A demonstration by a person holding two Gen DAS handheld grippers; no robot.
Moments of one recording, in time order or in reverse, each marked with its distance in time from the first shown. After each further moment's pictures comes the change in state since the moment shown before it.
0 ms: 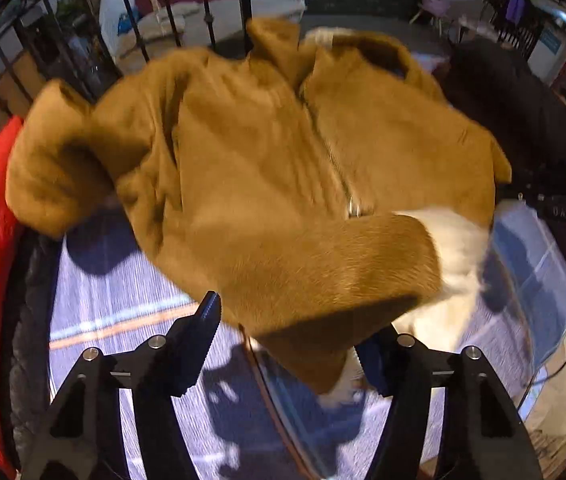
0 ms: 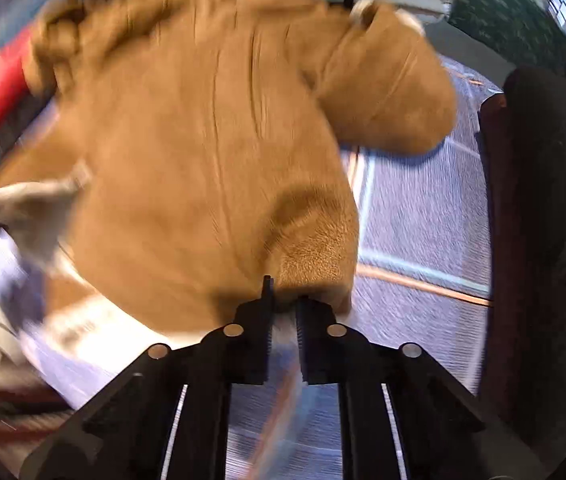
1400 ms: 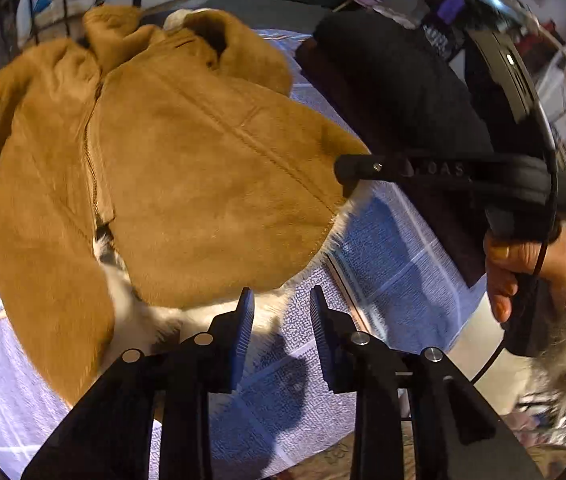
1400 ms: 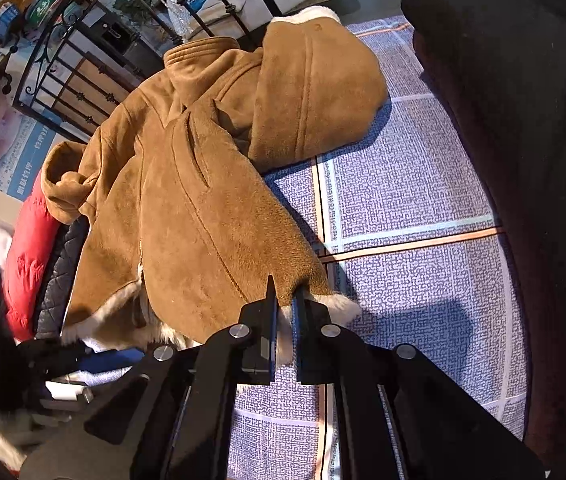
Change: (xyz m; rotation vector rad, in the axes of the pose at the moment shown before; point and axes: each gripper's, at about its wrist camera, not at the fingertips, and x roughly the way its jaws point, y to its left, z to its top) left arm 0.013 -0.151 0.002 0.060 0.115 -0.334; right arm -0.008 -0.061 -0.026 0.352 0.001 0.164
